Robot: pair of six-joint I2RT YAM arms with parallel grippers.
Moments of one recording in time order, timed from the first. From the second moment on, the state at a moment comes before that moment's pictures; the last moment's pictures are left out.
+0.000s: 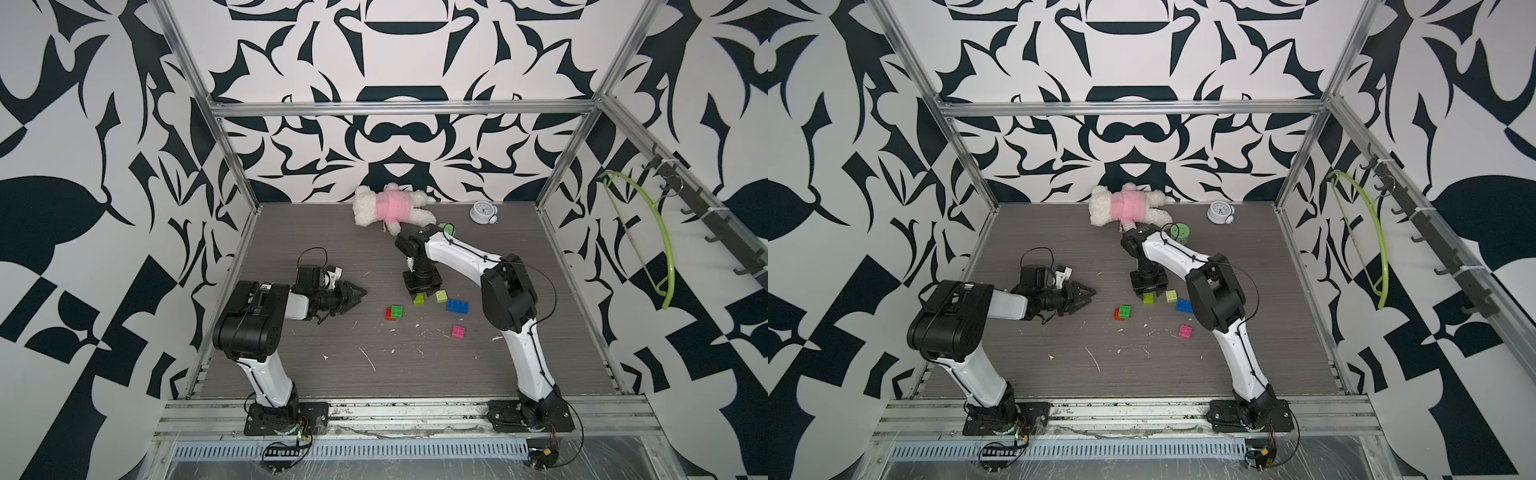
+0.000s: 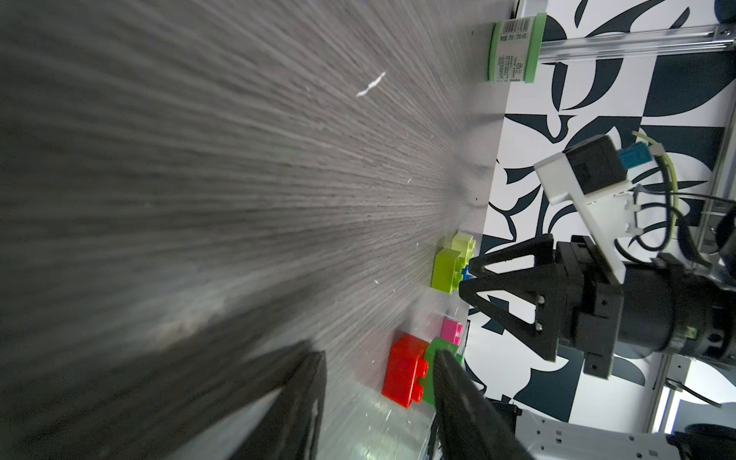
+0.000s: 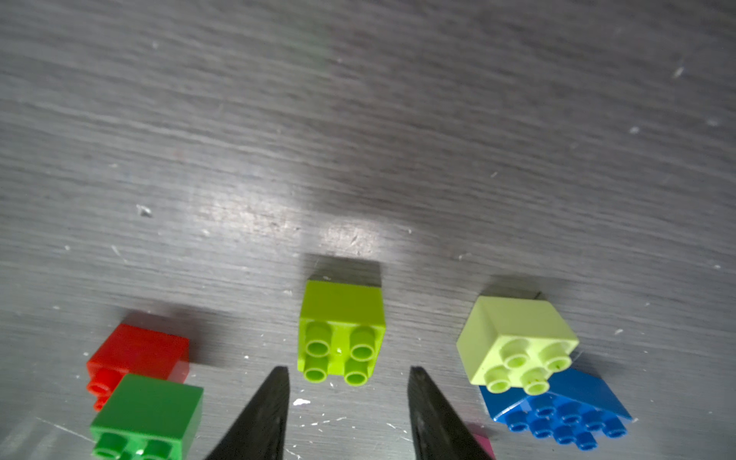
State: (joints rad) left arm -0.15 1.77 0.60 0.35 0.89 -0.81; right arm 0.65 2.23 1.87 -1.28 -0.07 0.42
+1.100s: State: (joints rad) left arm -0.15 1.77 0.60 0.34 0.89 -0.81; right arm 0.65 2.27 1.87 -1.27 -0.07 0.41
